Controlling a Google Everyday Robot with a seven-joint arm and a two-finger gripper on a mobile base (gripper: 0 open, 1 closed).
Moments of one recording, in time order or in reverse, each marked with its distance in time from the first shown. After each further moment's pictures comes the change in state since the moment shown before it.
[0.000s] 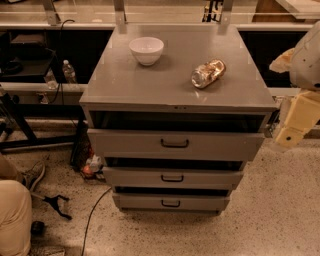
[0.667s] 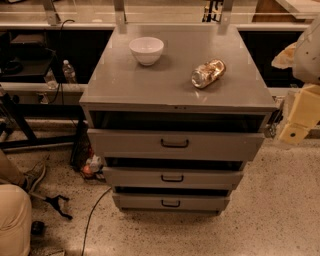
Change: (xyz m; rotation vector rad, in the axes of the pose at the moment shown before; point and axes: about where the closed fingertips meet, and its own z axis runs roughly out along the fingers) arm -0.003 0.001 -0.011 -0.009 0.025 -0.003
